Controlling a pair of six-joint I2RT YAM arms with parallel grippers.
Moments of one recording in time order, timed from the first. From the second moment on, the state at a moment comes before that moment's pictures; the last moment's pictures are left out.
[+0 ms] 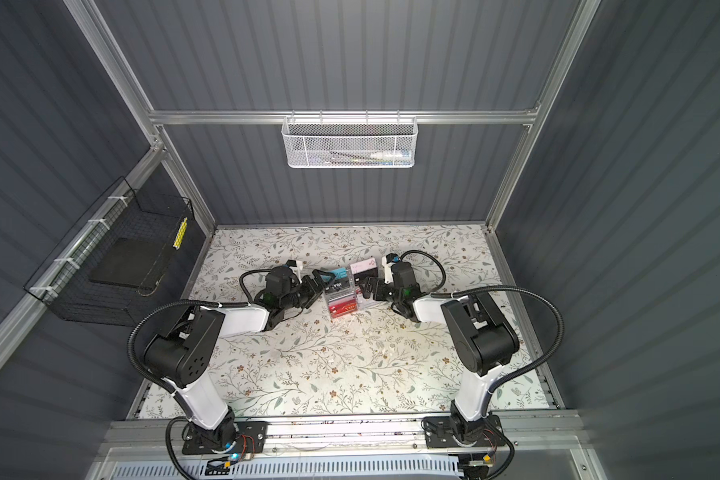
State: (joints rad) left arm -0.44 1.78 0.82 0.52 0.37 -1.04; right arm 0.42 1.80 0.84 0.37 -0.25 0.47
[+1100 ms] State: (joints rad) left arm -0.39 1.65 0.93 0.28 0.39 -0.87; right arm 0.54 1.62 0.77 0.20 -0.13 0.50
